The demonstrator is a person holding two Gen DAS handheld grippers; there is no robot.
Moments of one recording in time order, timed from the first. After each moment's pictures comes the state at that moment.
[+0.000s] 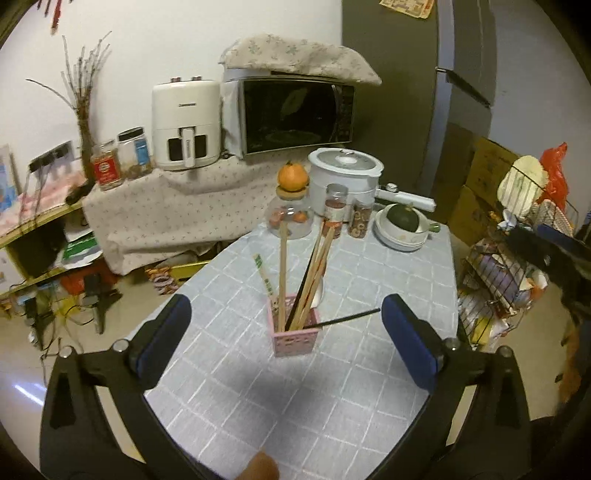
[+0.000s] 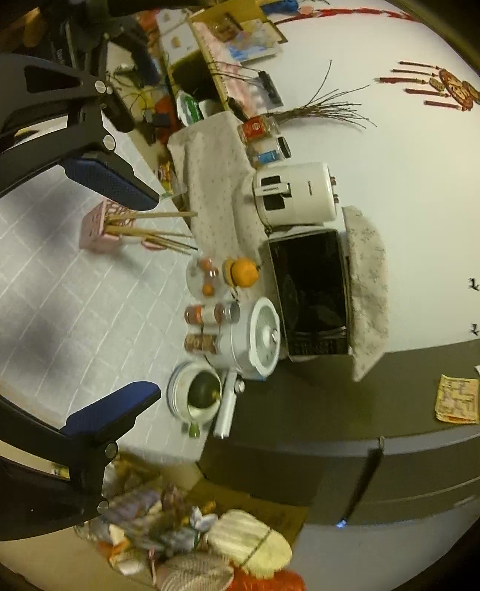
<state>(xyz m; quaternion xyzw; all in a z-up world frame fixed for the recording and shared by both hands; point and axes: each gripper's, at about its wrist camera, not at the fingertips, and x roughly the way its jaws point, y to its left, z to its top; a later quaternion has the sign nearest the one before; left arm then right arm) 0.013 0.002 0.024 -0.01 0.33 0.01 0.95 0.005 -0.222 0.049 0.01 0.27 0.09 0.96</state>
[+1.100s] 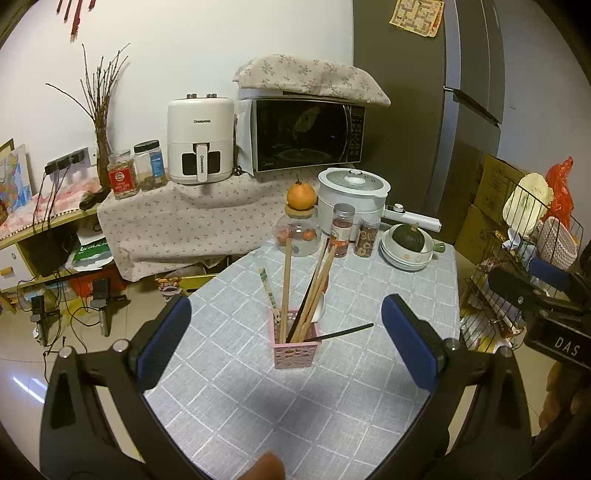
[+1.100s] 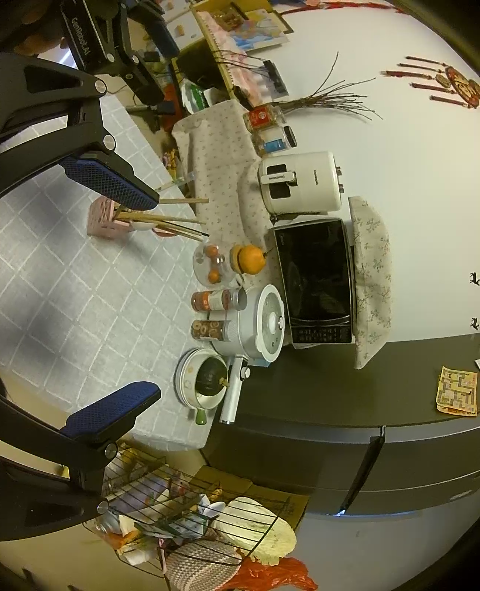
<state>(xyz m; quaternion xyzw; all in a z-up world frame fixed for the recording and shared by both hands) -0.001 -0.009 0.032 -0.02 0.29 0.03 0.96 0.006 -0.222 0.036 0.01 0.28 0.08 0.96</state>
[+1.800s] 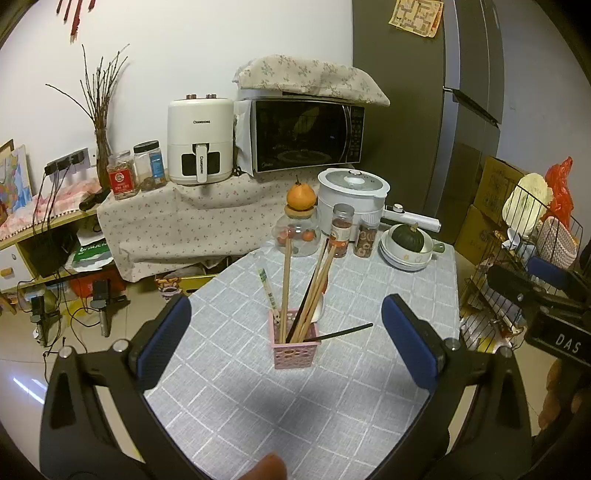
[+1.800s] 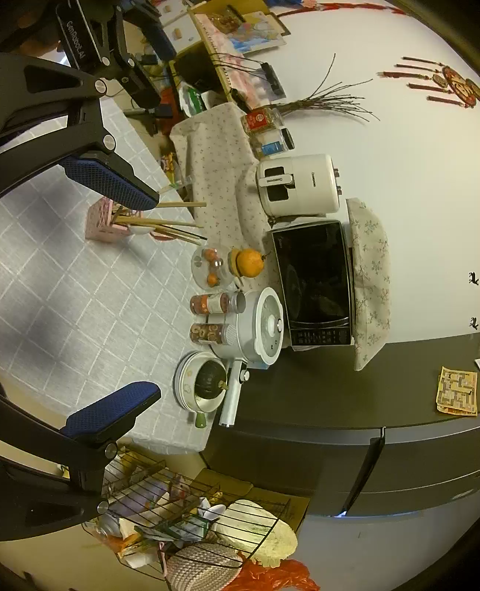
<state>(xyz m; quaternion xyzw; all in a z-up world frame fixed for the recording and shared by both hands) -0.003 -0.009 0.032 -0.02 0.29 0.03 0.96 0.007 -0.223 0.037 0.01 0.28 0.09 0.96</state>
